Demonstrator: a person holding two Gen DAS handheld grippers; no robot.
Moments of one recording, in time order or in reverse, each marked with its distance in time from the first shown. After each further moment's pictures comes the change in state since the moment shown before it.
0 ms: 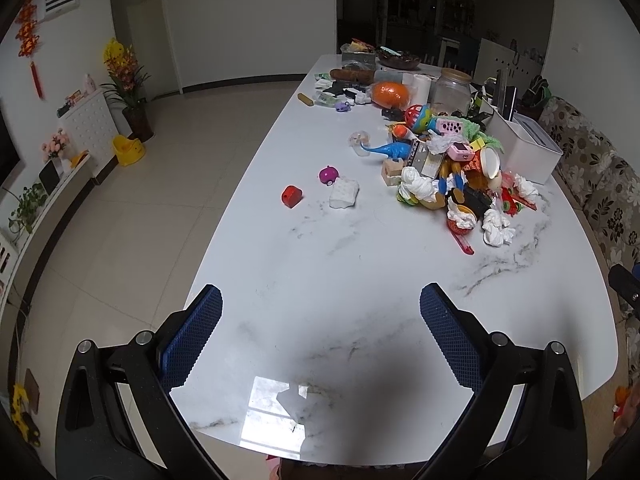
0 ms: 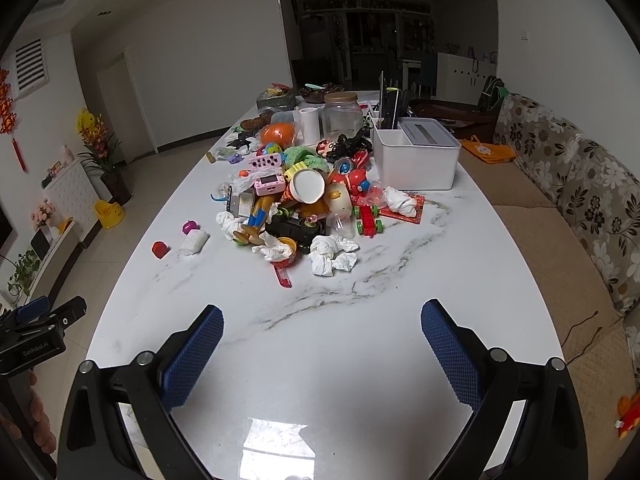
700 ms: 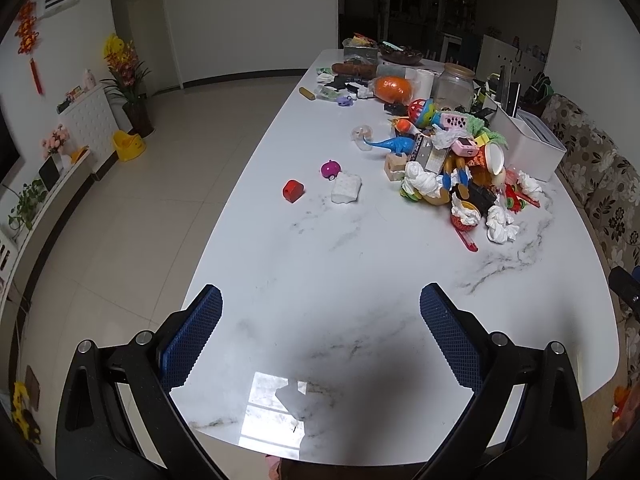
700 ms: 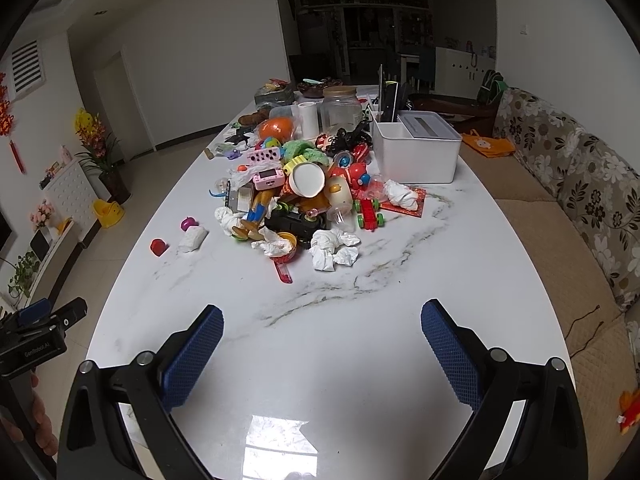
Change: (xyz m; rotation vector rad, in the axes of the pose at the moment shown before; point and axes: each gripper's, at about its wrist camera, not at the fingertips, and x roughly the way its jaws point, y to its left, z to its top) left arm 0.004 0.003 -0.002 -0.001 0.017 0.002; right arm 0.006 0.001 -0.001 0.017 0.020 -0.003
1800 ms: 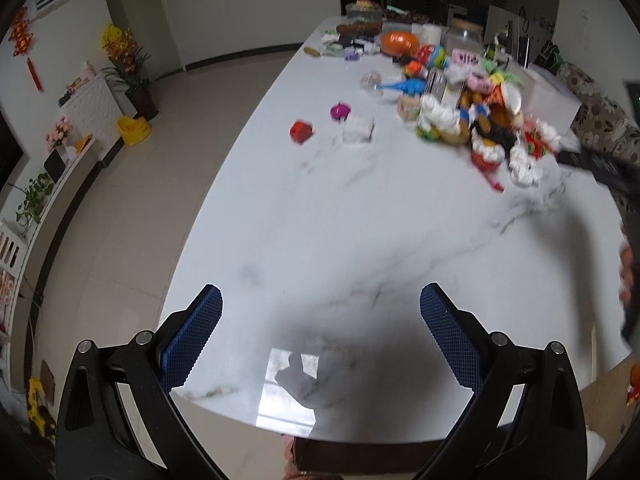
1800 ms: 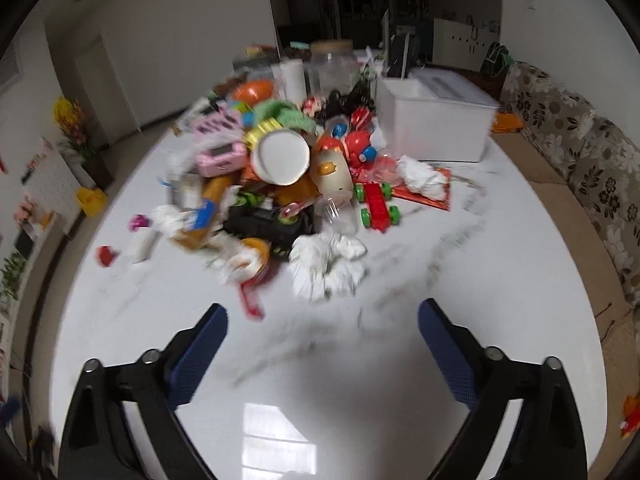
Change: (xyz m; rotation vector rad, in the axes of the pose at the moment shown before) left arm 0.030 0.007 -0.053 0.029 0.118 0.054; right arm 0.152 -0.004 0.042 0.001 0.129 -0.037
